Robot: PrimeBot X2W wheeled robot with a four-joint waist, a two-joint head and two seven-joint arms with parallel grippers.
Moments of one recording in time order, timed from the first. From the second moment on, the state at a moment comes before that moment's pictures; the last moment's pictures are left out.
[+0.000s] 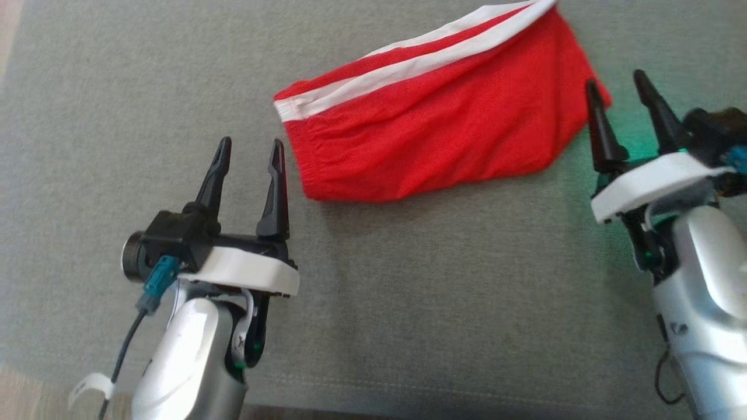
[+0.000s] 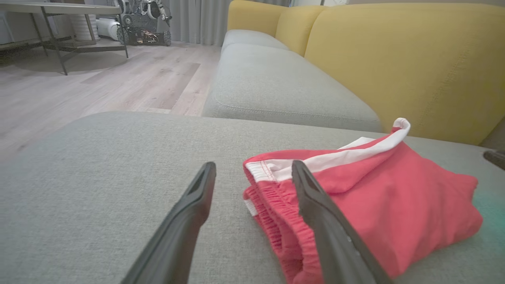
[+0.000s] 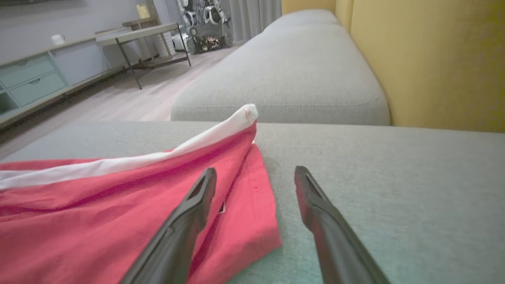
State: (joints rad) left arm -0.26 0.06 -0.31 0.12 -0.24 0.12 -0.25; right arm -0.50 -0.24 0.16 0.41 0.30 0.13 -0.07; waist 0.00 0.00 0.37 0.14
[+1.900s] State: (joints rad) left arm -0.23 0.04 -0.28 0.13 -0.20 0.09 -0.25; right arm -0.17 -0.14 -0.02 0.33 0.48 0.13 0.06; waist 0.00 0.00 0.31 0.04
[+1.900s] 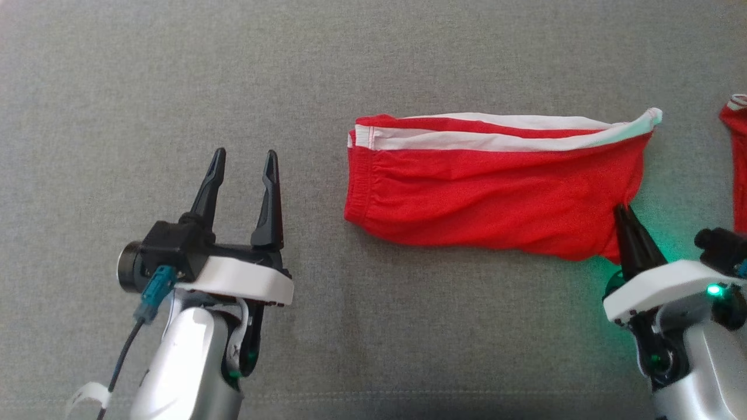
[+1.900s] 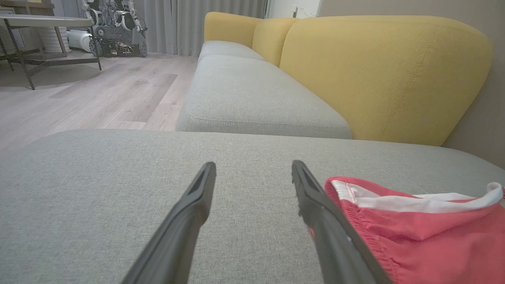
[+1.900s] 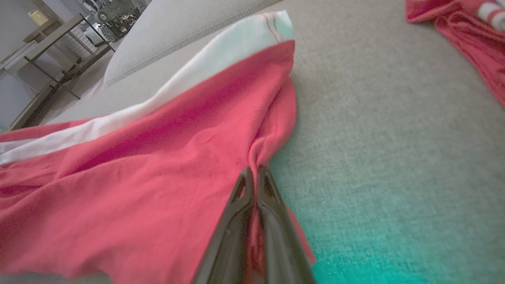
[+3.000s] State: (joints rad) left arm -0.21 0.04 -0.30 0.13 -0.23 0.10 -0.26; right arm -0.35 -0.08 0.50 0.23 0.48 0.13 0.17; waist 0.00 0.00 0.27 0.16
